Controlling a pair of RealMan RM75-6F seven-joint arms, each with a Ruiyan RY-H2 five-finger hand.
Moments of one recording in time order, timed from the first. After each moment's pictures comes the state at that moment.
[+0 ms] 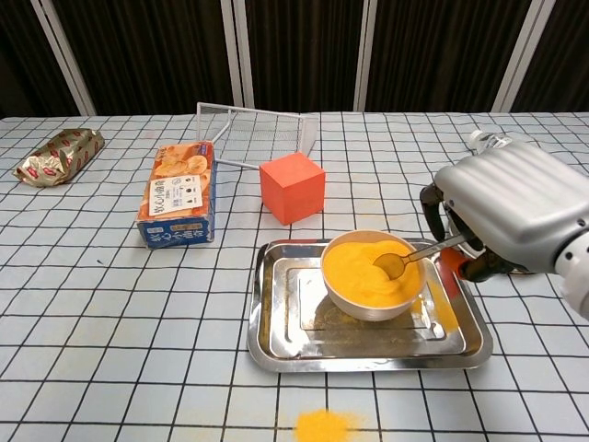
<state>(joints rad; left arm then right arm) -0.12 -1.09 -0.03 -1.66 1.48 1.42 -0.10 0.43 -1.74 0.08 -1.83 -1.26 1.46 -1.20</state>
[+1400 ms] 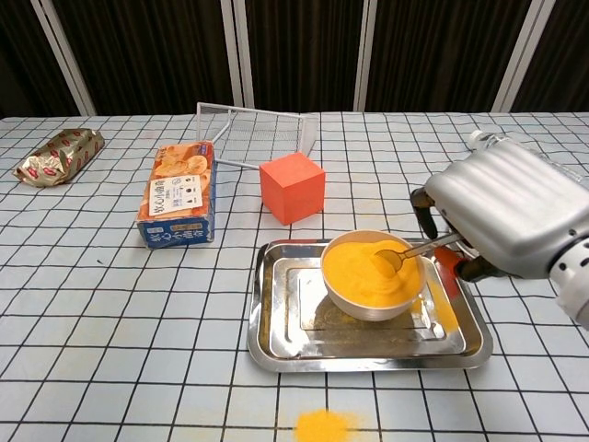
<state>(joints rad) -0.12 -1.09 -0.03 -1.67 1.48 1.41 -0.10 0.43 -1.74 0.04 -1.71 -1.39 1.41 -1.13</state>
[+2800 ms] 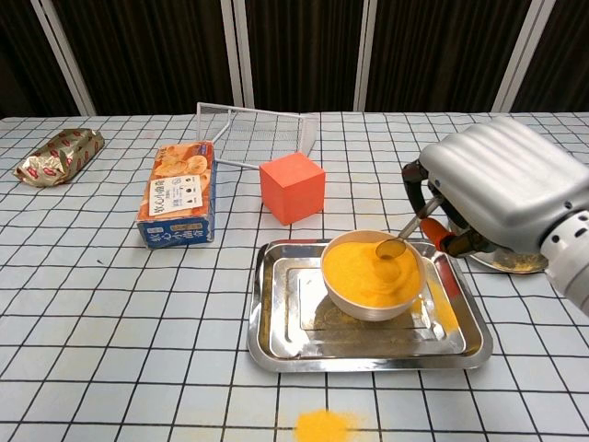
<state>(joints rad) -0.13 -1.09 -0.03 -1.67 1.47 1.40 -0.11 0.42 -1.74 0.11 -1.73 -1.40 1.40 -1.09</state>
